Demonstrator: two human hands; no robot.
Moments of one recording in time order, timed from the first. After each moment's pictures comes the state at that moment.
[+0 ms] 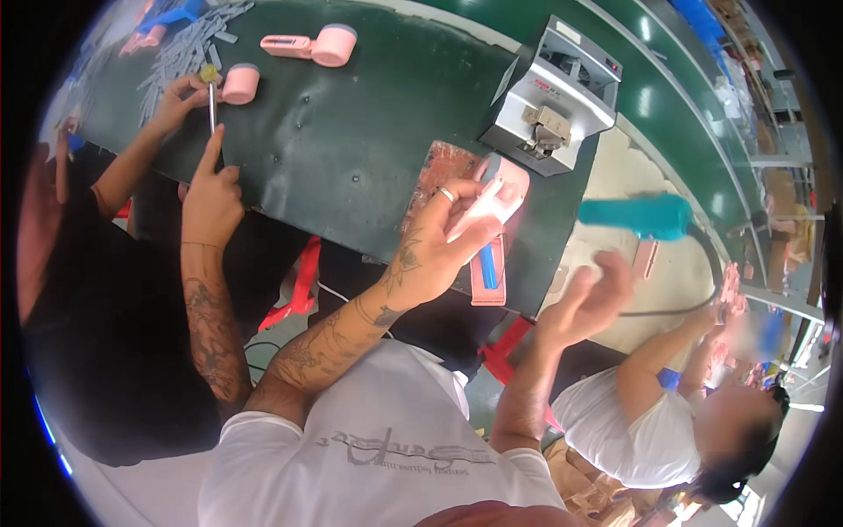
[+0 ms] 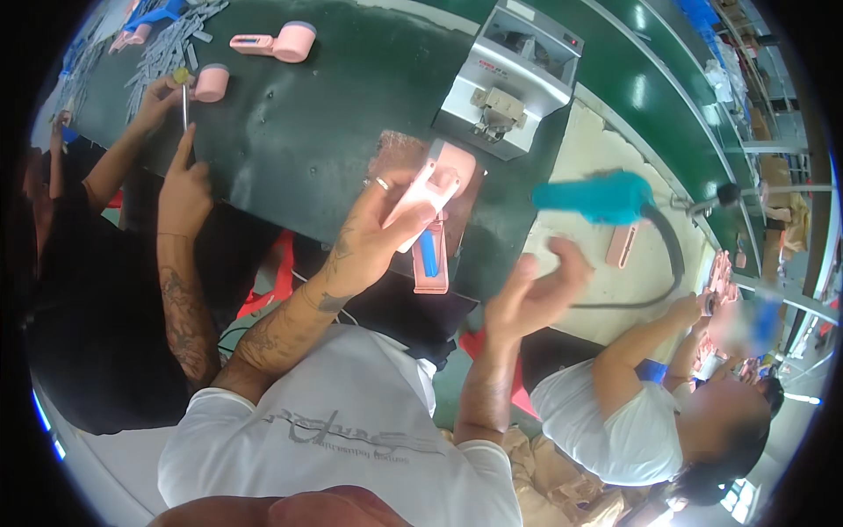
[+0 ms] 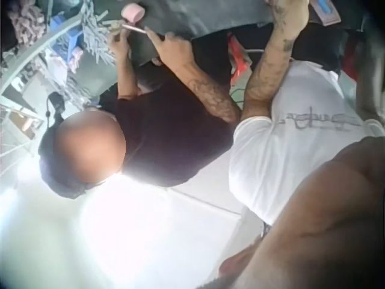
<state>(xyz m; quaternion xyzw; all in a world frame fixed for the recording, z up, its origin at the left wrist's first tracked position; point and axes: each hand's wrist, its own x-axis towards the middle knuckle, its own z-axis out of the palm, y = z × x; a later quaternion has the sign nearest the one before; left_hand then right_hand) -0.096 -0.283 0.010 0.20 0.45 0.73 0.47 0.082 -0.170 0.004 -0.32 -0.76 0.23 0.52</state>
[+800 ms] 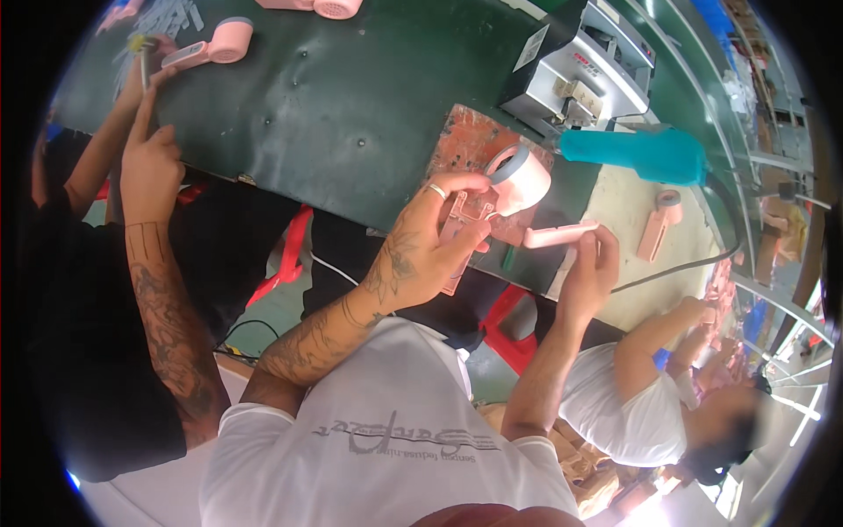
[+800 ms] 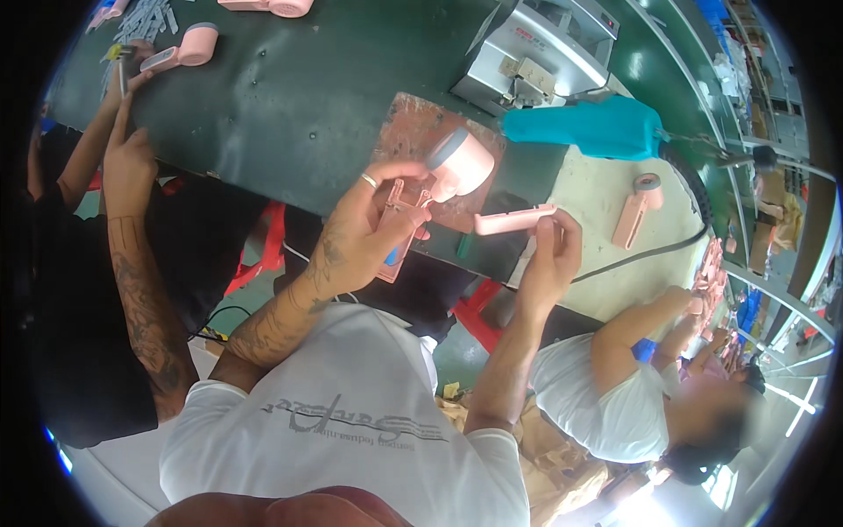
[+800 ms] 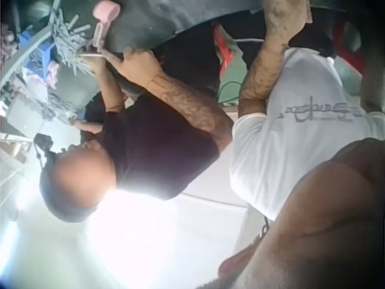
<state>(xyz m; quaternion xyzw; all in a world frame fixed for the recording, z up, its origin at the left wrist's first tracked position) -0.101 -0.322 -0.003 0.23 0.49 0.69 0.47 0.102 -0.159 -0.015 -0.50 -0.62 0.49 0.36</state>
